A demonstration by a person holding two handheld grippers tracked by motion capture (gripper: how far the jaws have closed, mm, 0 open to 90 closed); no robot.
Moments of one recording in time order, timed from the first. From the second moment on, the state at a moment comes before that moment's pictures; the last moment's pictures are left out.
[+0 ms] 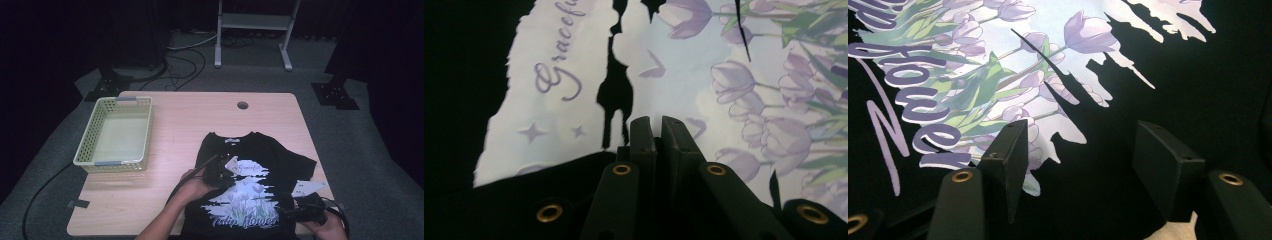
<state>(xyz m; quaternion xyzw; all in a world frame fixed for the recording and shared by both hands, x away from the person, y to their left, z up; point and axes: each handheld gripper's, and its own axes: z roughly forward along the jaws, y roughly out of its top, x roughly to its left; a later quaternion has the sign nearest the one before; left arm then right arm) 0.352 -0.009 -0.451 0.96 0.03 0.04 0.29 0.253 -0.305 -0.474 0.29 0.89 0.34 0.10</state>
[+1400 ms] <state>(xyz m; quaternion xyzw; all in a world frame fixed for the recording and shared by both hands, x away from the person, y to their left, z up) 0.363 0.105 -0.410 0.95 0.08 0.10 0.28 0.259 -0.296 -0.469 0.30 0.90 0.31 0.10</state>
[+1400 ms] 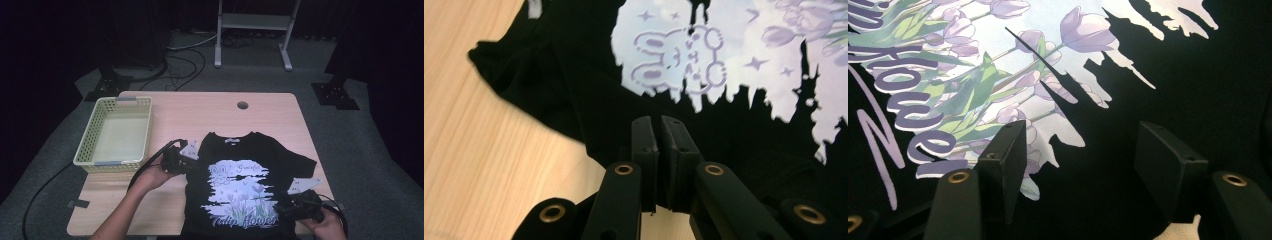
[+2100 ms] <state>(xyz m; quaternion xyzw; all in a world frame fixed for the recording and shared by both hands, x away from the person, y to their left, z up) 0.356 0.178 -0.400 0.94 0.15 0.14 0.27 0.264 -0.291 -0.469 0.30 0.90 0.31 0.10</state>
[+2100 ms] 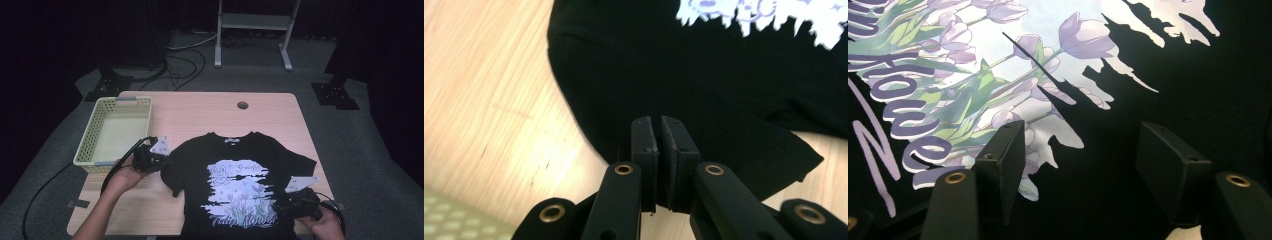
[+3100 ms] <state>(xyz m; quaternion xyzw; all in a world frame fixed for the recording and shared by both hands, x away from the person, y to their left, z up) 0.346 0.149 -0.413 0.93 0.16 0.12 0.31 0.272 -0.288 -0.460 0.31 0.89 0.30 0.11</state>
